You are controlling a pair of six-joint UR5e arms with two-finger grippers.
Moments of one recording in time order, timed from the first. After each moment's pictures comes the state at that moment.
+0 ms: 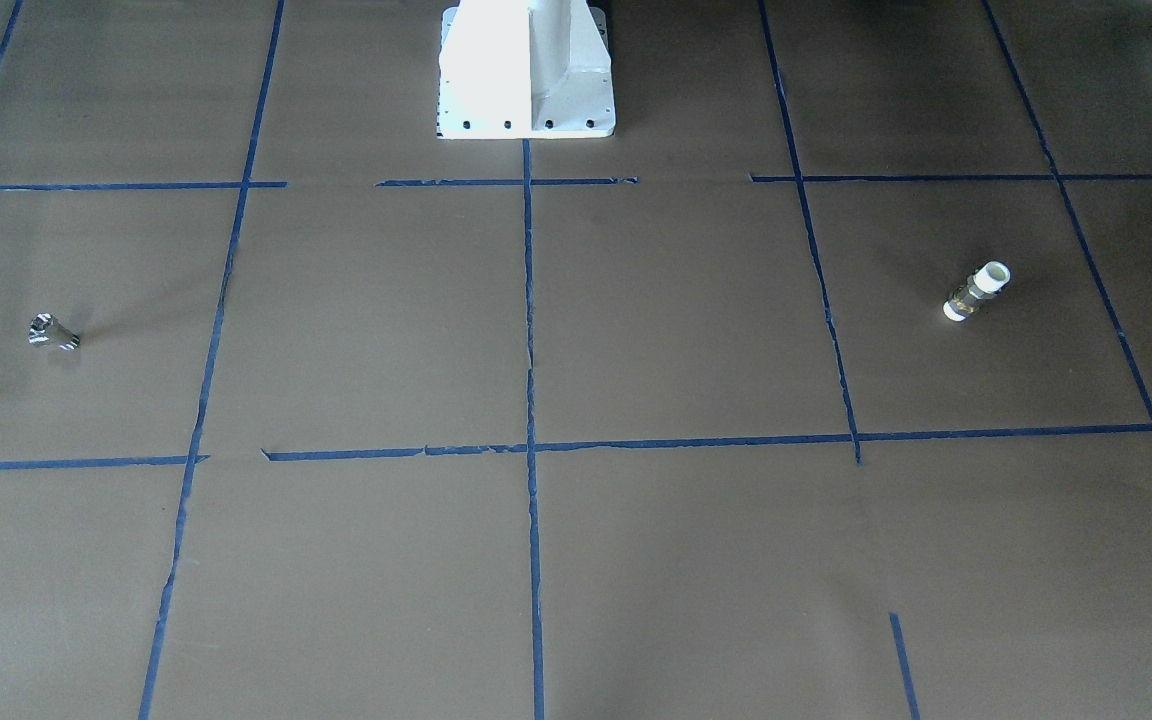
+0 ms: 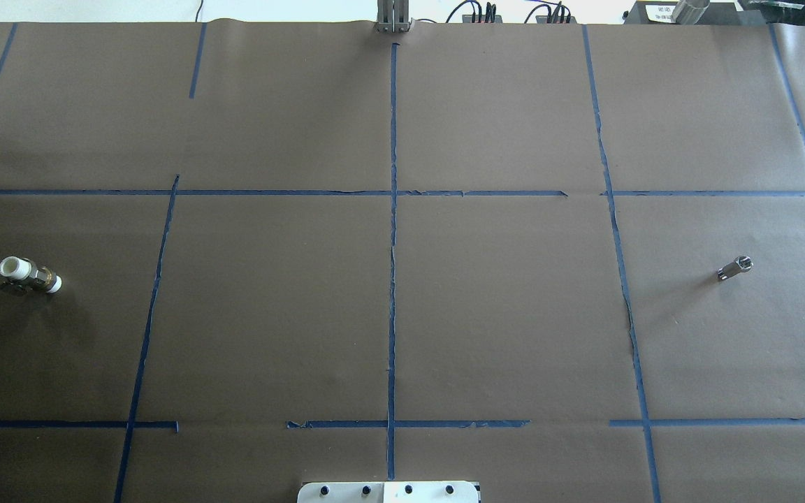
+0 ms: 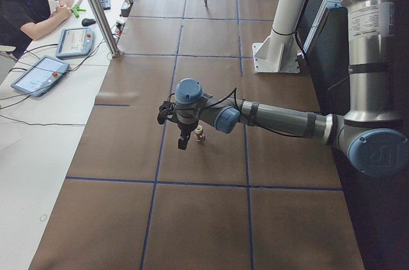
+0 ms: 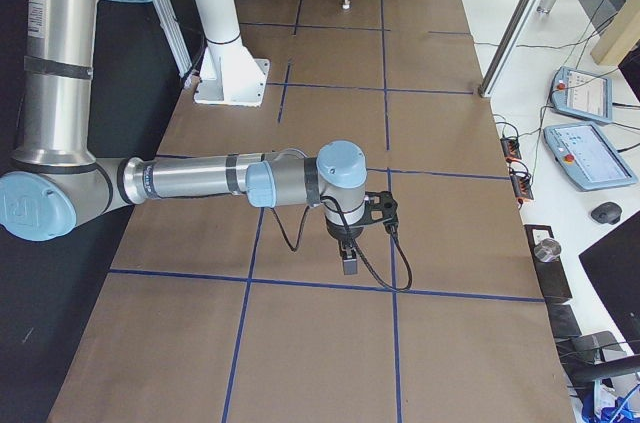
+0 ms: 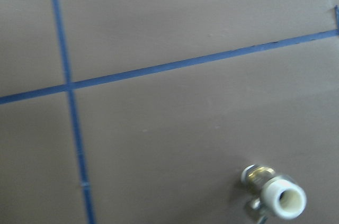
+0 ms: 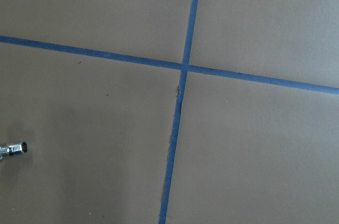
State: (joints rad) left arm -1.23 -1.45 -1.84 -1.93 -2.33 -0.41; right arm 1.56 -1.72 1.83 -1.55 2.28 -0.04
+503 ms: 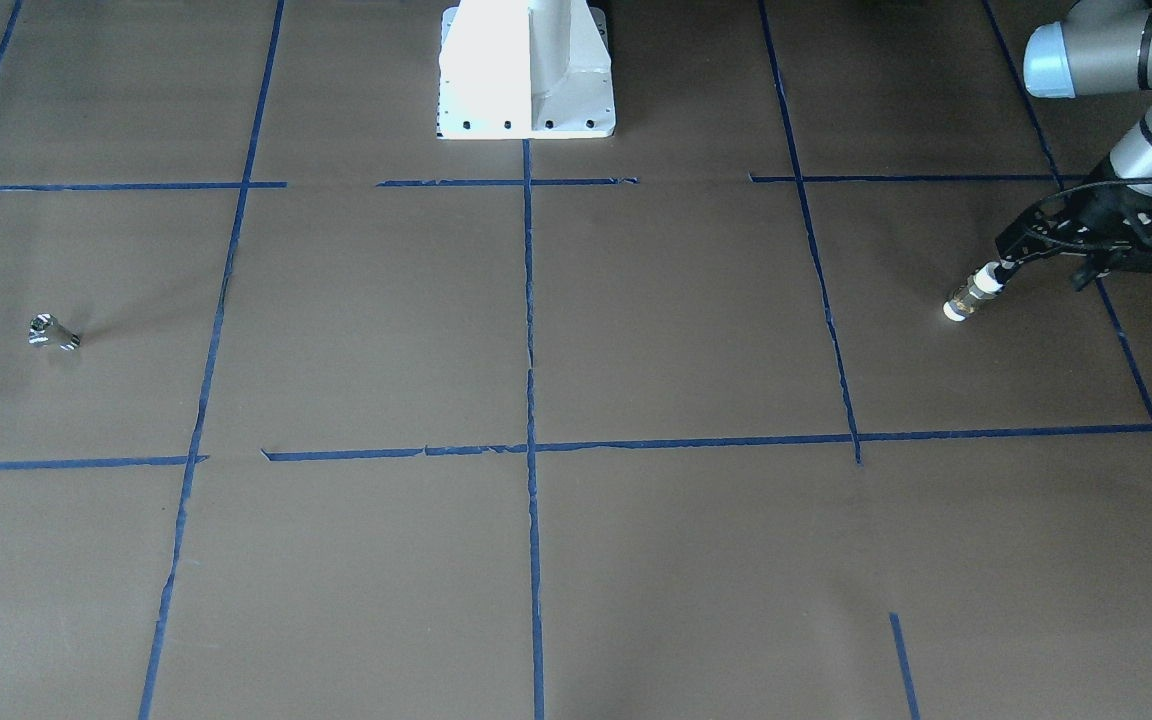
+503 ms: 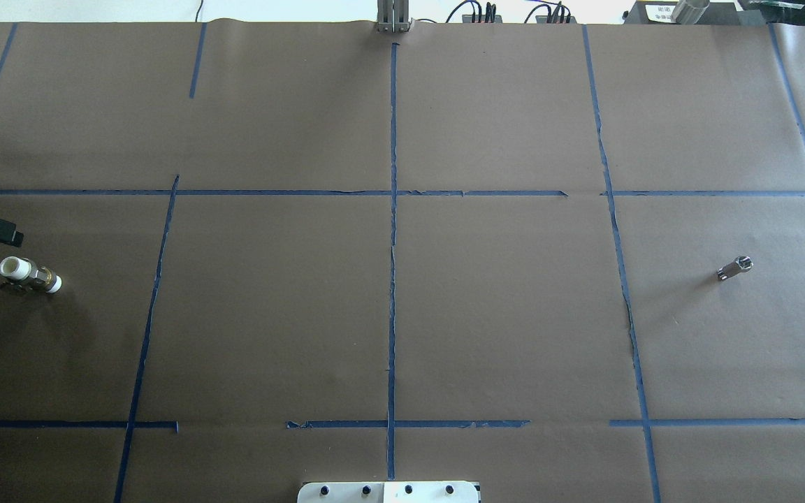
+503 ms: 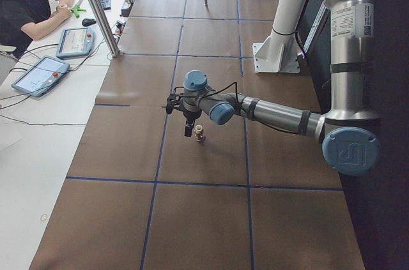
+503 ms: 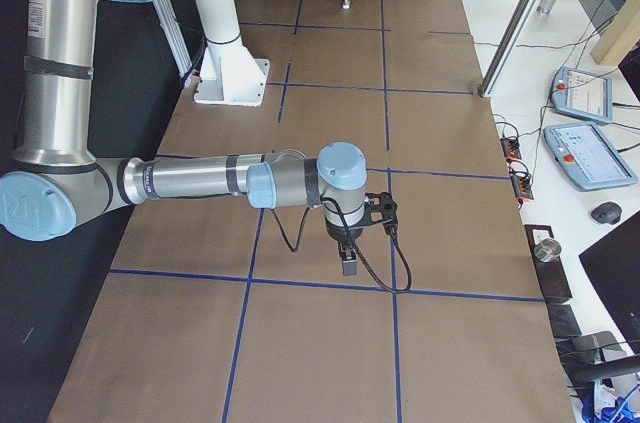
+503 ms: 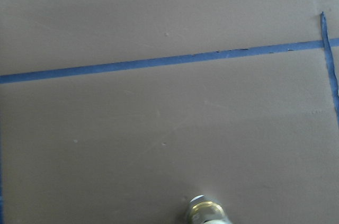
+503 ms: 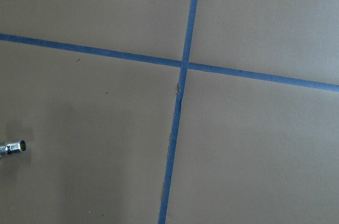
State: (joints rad) left arm -1.02 -1.47 -1.83 -2.03 -2.14 -0.68; right arm 1.56 -1.72 1.83 -1.55 2.28 -0.04
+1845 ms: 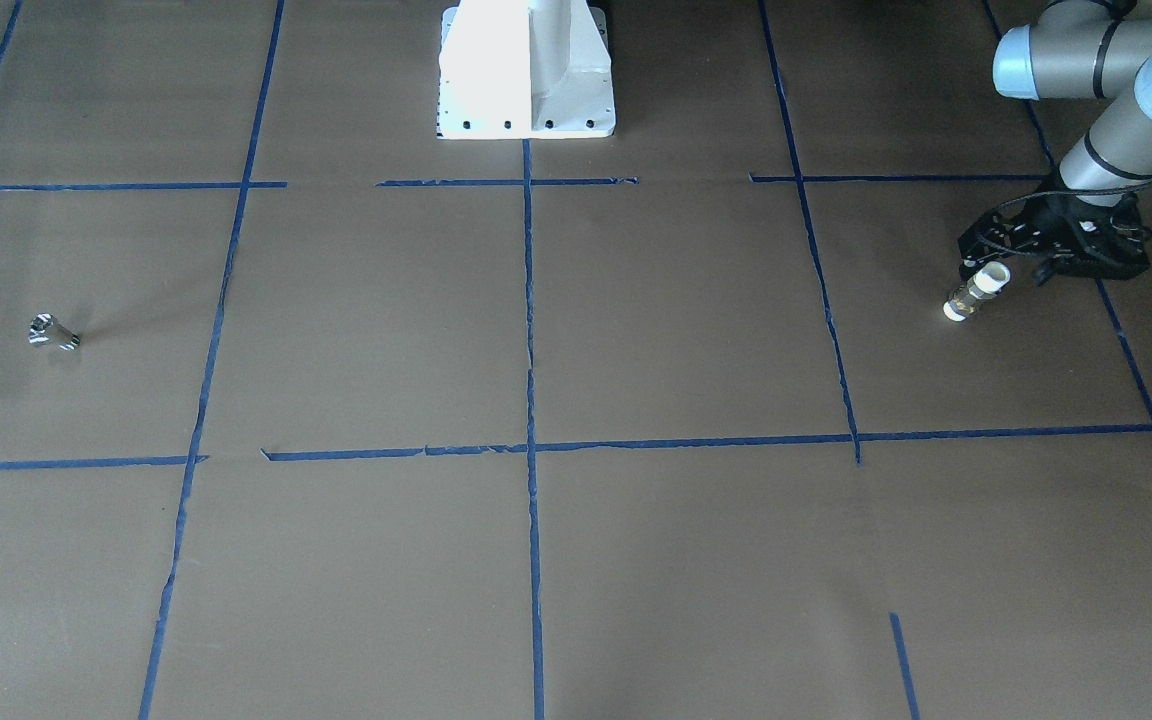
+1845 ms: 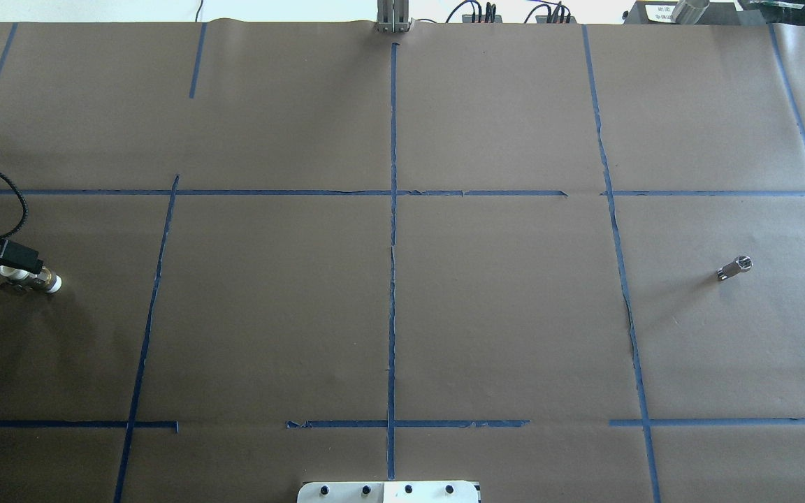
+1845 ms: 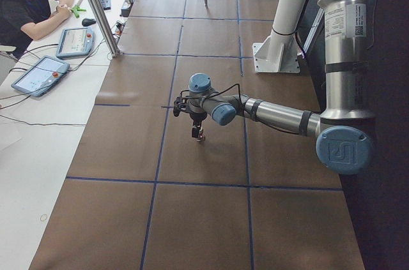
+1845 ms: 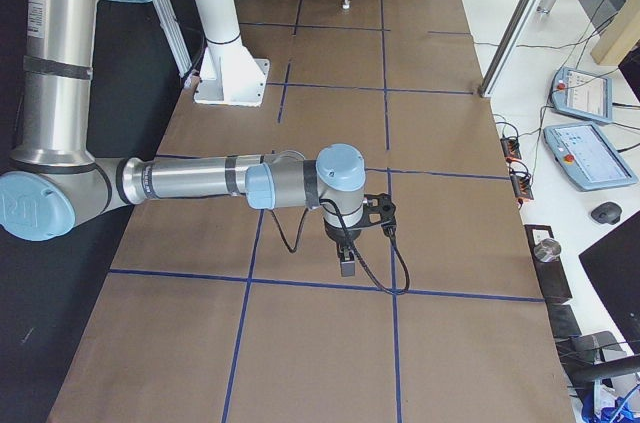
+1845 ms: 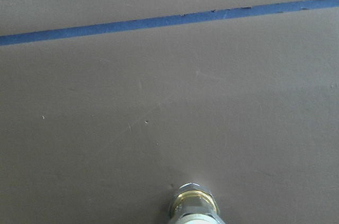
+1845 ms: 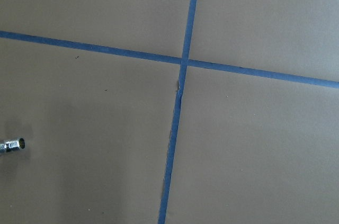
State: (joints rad) left arm -0.96 -1.46 -1.82 -2.03 -2.16 -0.71; right arm 1.55 -1.72 1.83 -1.55 2.28 -0.04
